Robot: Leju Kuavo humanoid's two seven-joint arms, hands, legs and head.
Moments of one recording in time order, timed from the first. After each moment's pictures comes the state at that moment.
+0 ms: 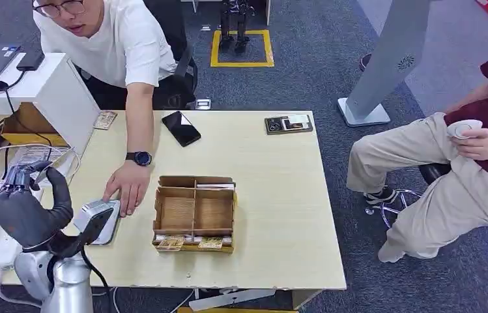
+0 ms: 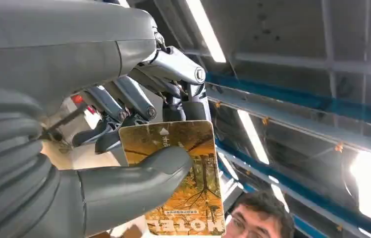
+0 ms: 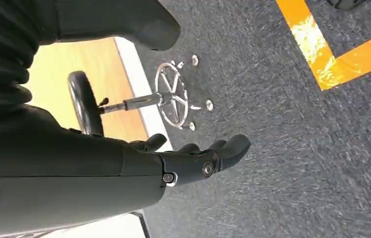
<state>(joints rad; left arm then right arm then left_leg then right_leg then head) -0.13 -0.27 0.36 -1.67 -1.01 0.70 -0.69 -0.09 0.17 -1.22 -0.23 1.05 -0.34 0.09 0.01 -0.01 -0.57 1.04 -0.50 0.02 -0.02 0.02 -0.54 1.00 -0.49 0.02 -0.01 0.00</state>
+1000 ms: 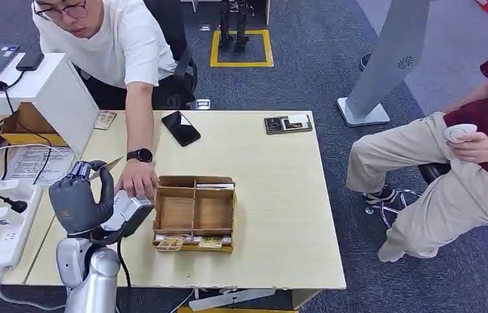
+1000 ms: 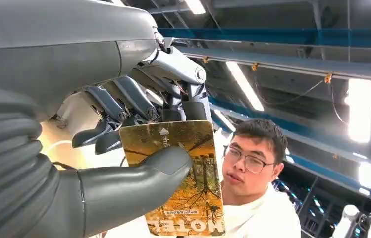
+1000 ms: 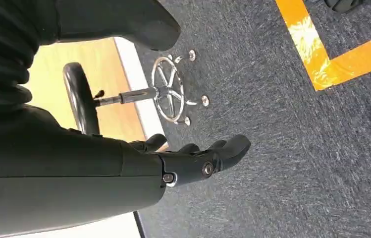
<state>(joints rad) -0.18 -0.27 0.31 -1.44 -1.19 0.70 -0.61 -0.09 0.17 -1.20 -0.23 1.07 -0.32 0.09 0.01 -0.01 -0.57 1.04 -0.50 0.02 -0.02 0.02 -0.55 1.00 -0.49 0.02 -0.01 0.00</state>
